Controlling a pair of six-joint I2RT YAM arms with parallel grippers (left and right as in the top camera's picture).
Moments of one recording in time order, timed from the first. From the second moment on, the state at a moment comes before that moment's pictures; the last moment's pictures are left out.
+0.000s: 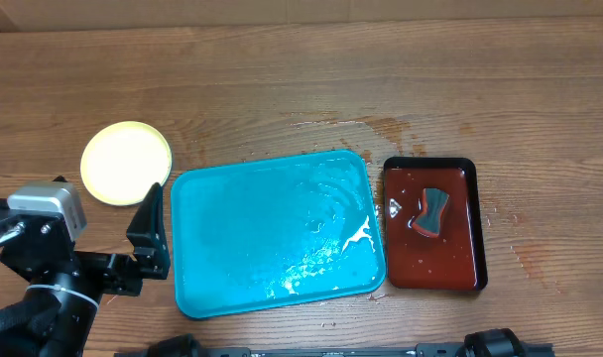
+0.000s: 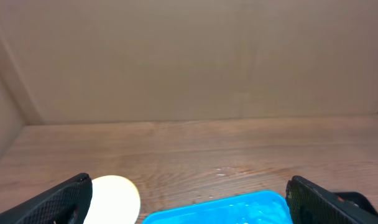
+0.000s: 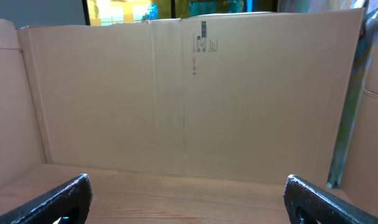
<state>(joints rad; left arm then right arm) 0.27 0.77 1.65 -1.13 0.38 0.02 0.16 0.71 2.46 -1.64 -0.02 0.04</state>
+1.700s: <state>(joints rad) 0.14 0.75 1.64 -0.82 0.84 0.37 0.16 0.71 2.46 -1.64 -0.02 0.04</state>
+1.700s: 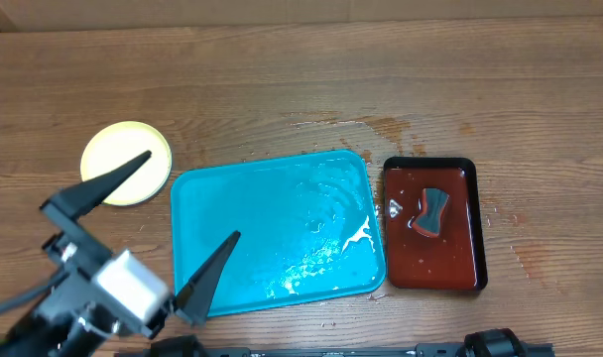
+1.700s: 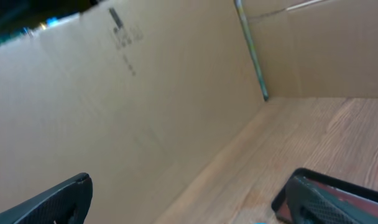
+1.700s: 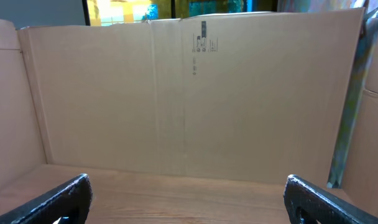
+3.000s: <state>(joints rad) 0.10 0.02 0.23 0.03 0.17 -0.59 0.16 0.71 2.46 -1.64 -0.02 0.04</state>
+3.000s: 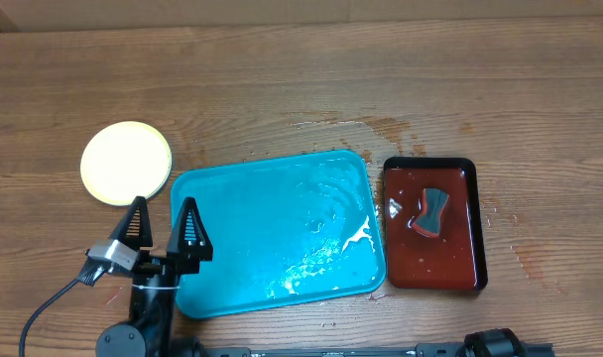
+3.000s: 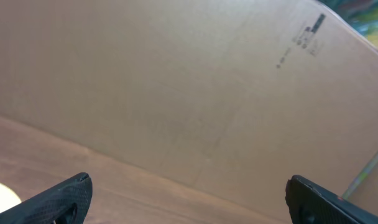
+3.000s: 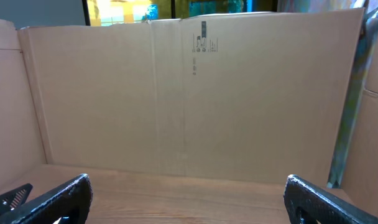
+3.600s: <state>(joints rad) 0.10 0.02 0.01 0.22 0.09 -0.66 0.16 0.71 2.46 -1.64 -0.02 0.04</state>
